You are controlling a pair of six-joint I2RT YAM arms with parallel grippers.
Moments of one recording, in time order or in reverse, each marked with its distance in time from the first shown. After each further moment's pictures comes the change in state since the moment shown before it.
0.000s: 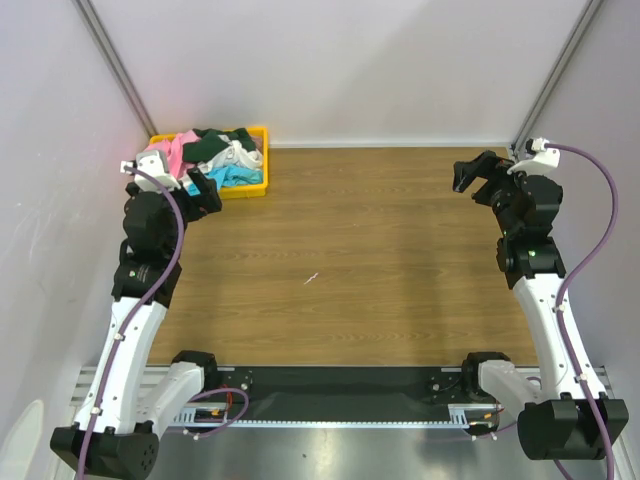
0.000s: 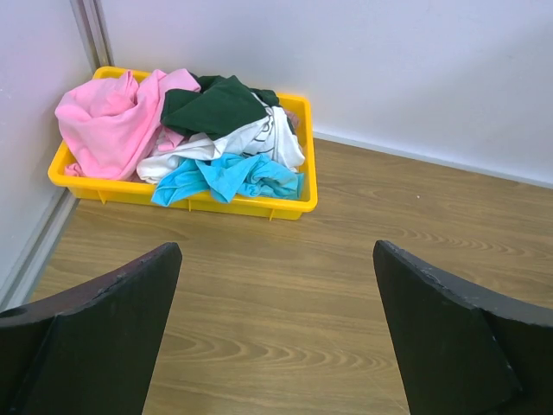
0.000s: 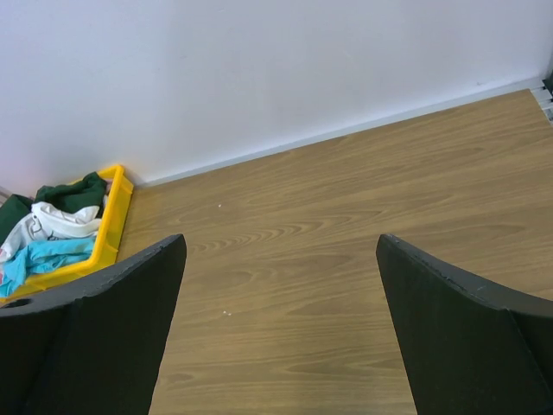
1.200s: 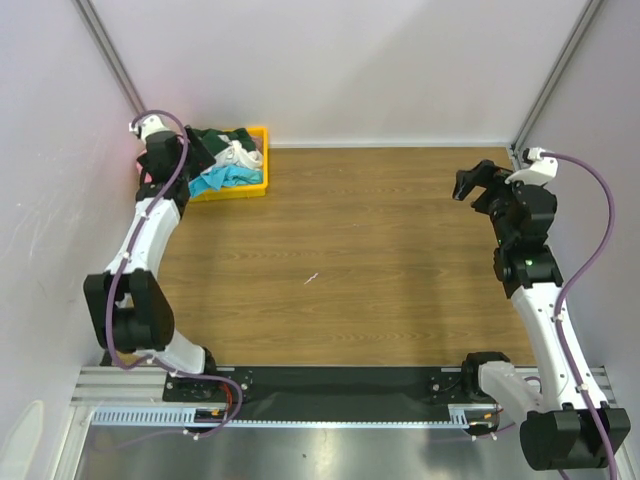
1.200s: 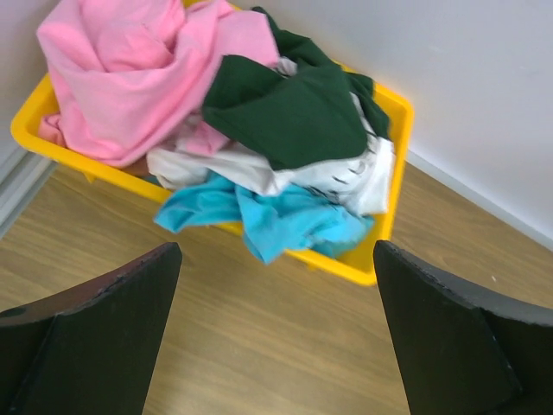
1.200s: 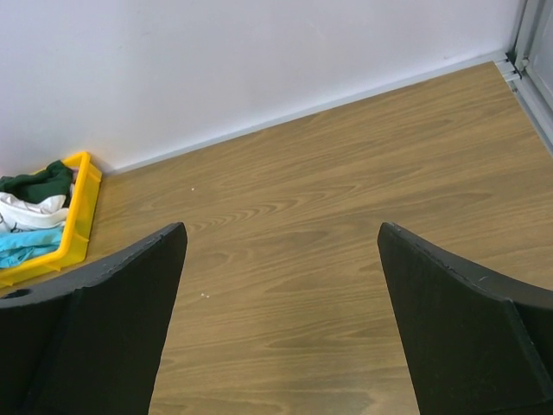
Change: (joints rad) left arm 0.161 0.670 0.308 0.085 -0.021 -0.216; right arm 0.033 -0.055 -0.059 -0.016 0.106 -0.027
